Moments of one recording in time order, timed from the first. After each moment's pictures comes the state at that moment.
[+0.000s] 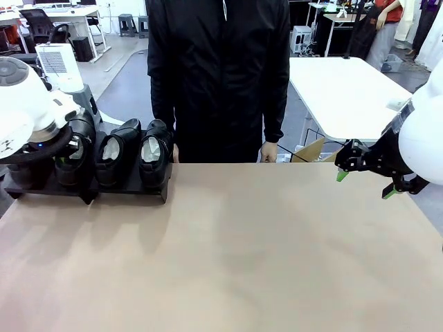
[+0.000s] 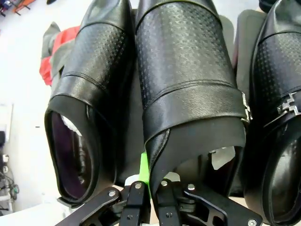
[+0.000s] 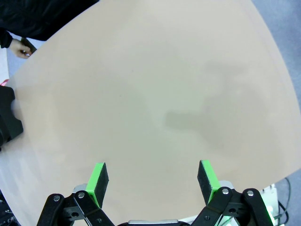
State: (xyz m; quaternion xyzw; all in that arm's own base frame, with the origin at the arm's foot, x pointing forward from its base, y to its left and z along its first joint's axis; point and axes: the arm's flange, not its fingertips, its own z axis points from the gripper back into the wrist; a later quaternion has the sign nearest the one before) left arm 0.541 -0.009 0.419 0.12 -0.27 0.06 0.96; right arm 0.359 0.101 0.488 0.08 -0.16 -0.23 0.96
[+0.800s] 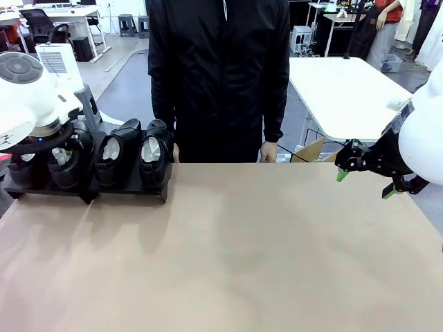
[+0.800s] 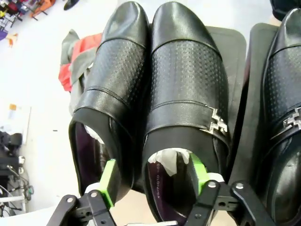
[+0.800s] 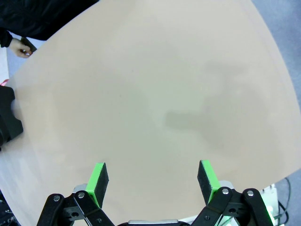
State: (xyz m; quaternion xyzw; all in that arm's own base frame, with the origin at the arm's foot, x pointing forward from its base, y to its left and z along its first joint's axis) left arm 0.546 -0.015 0.433 0.16 -0.28 0.06 0.94; right arm 0.359 0.101 0.488 0.08 -0.16 -0.23 0.96
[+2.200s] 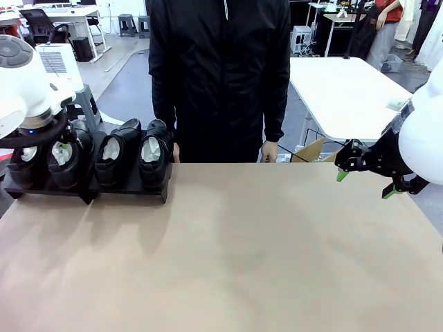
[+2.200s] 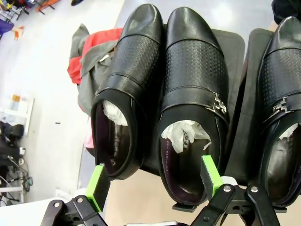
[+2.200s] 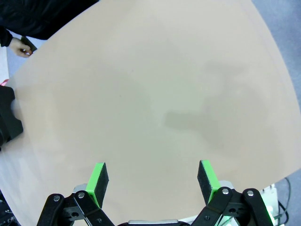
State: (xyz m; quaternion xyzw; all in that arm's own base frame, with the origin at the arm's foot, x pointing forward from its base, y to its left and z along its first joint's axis) left arm 0.521 -0.019 0.465 0.17 -0.28 0.08 0.94; right arm 0.359 0.101 0.488 0.08 -0.16 -0.23 0.96
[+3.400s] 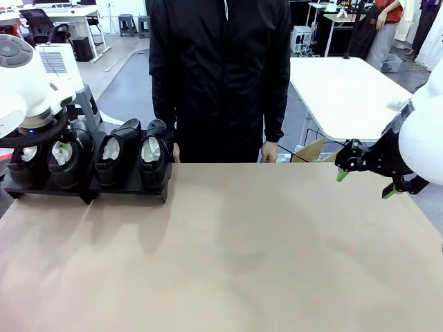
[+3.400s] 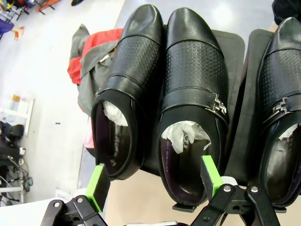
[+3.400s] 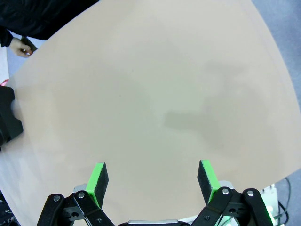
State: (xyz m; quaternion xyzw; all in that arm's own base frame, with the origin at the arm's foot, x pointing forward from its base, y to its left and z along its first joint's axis) left arm 0.521 -0.019 0.466 0.17 -0.28 0.08 0.94; right arm 0.359 0.101 0.488 0.08 -0.16 -0.23 0.96
